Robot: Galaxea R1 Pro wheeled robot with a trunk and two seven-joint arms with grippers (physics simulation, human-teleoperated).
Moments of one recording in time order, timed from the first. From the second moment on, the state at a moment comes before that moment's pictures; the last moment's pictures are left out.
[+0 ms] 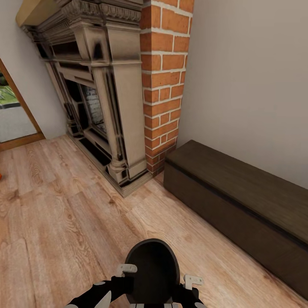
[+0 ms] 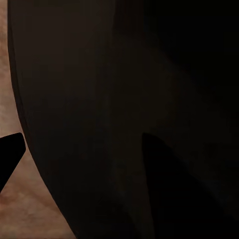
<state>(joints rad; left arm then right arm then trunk) -0.54 -0.06 -0.51 -0.21 0.53 0.04 -0.21 -0.39 0.09 0.63 -0.40 -0.72 -0.13 -0.21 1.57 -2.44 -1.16</state>
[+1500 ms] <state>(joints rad) -0.54 -0.06 -0.51 -0.21 0.53 0.05 -0.21 -0.39 0.08 0.64 -0.40 -0.73 -0.13 -0.21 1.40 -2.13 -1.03</state>
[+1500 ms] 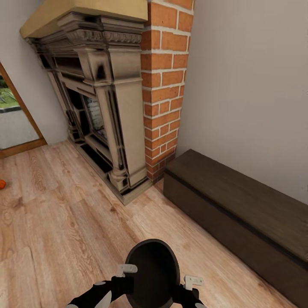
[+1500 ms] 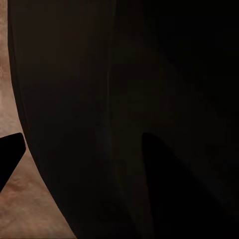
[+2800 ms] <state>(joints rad) -0.54 -0.06 -0.51 -0.21 0.53 0.05 -0.21 -0.39 0.08 0.64 -0.40 -0.73 -0.13 -0.20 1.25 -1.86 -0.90</state>
